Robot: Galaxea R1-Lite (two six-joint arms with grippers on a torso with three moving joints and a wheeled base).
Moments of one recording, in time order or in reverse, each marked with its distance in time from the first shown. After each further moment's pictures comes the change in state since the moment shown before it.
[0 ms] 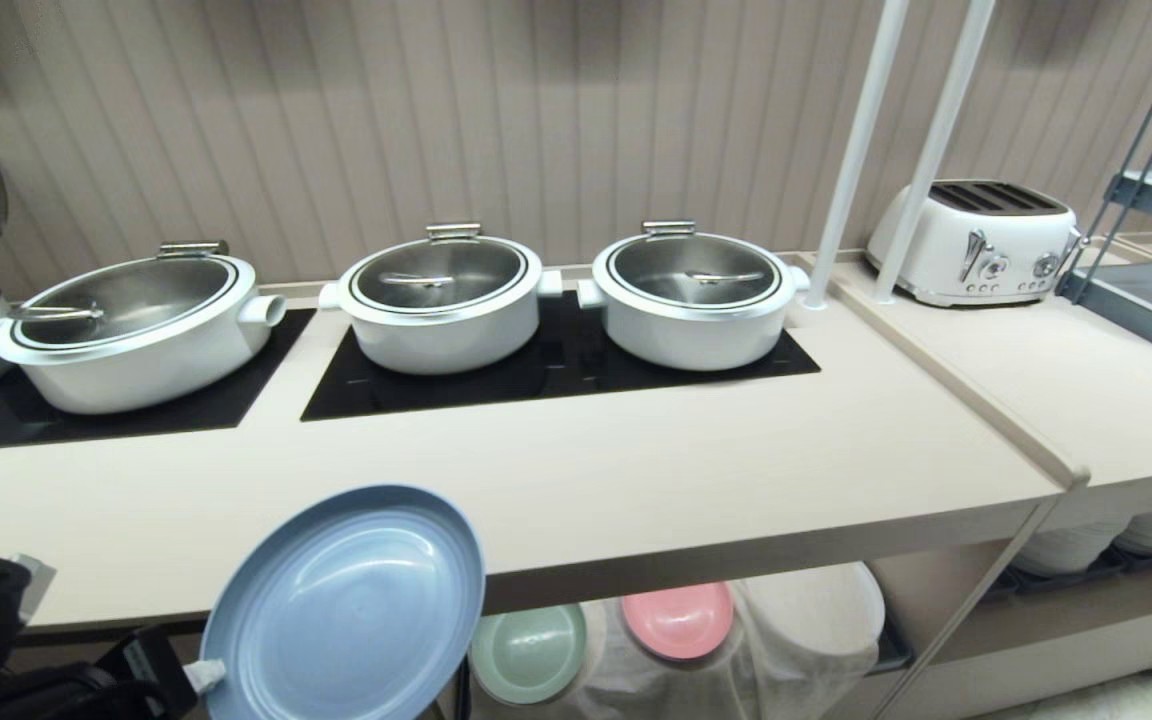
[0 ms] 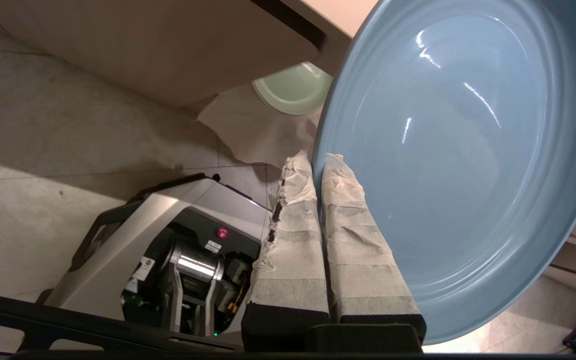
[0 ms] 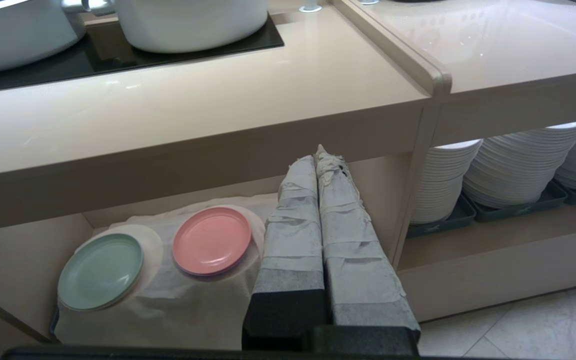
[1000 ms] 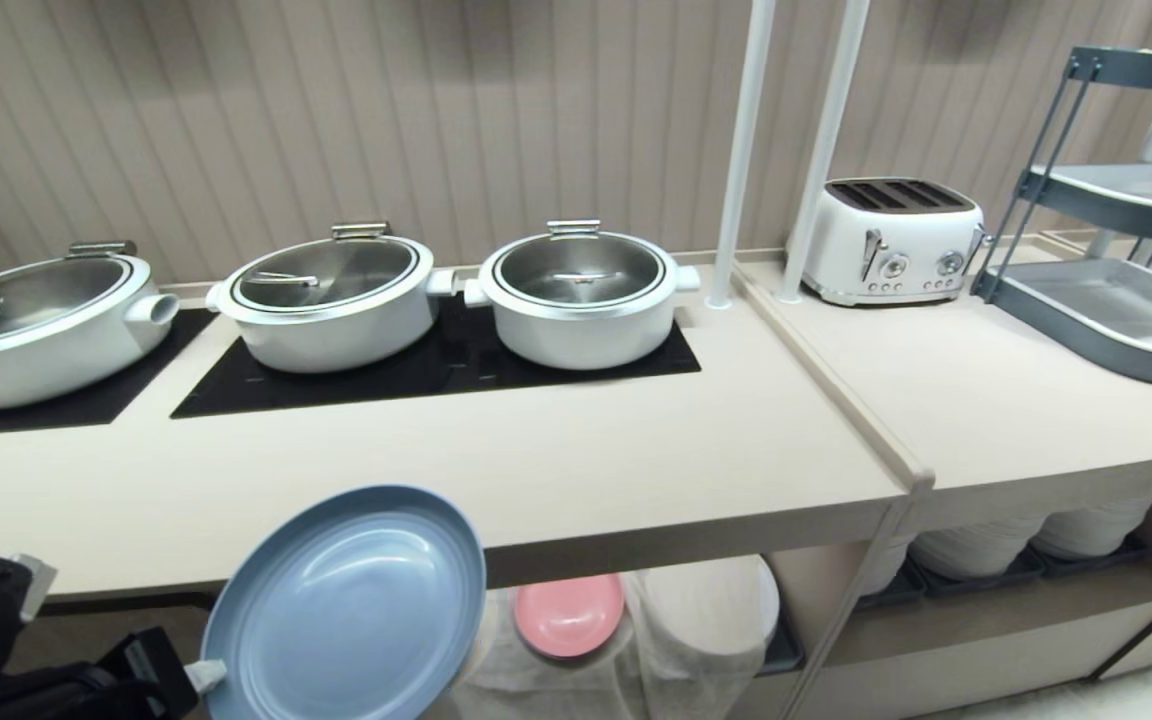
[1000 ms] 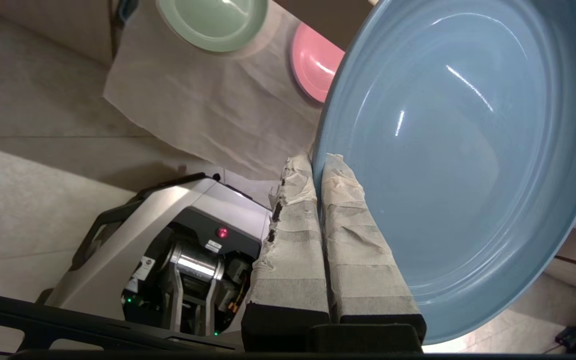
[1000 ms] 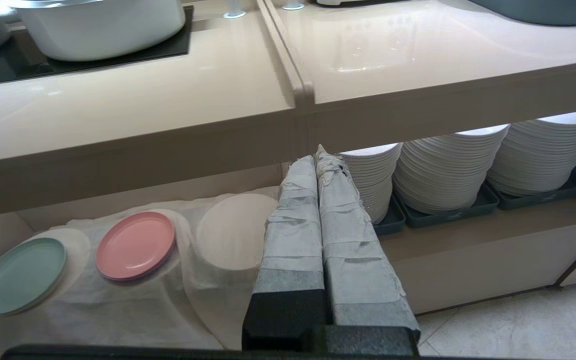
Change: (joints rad) left arm 0.000 0.002 0.000 0.000 0.000 0.000; right arm 0.000 0.000 0.000 0.000 0.000 0.000
